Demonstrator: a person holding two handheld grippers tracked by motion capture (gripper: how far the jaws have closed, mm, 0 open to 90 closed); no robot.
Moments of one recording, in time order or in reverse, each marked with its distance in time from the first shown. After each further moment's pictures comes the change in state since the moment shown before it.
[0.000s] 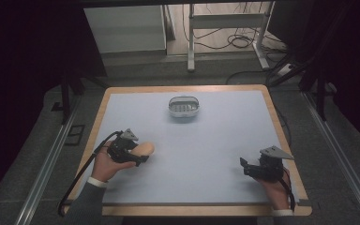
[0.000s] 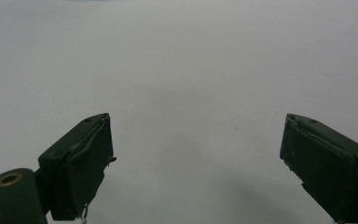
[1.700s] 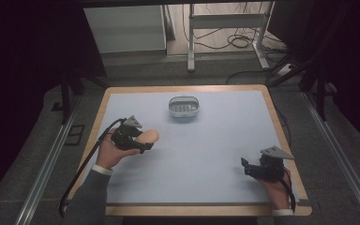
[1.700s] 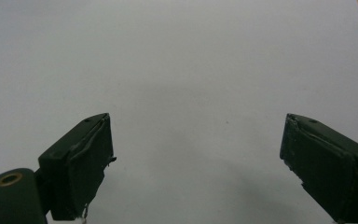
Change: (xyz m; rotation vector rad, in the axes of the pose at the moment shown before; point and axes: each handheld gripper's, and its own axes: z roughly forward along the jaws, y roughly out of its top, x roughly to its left) left arm 0.012 0.038 -0.005 -0.054 0.000 0.036; right arm -0.003 -0.002 0.002 0.012 -0.016 -0.003
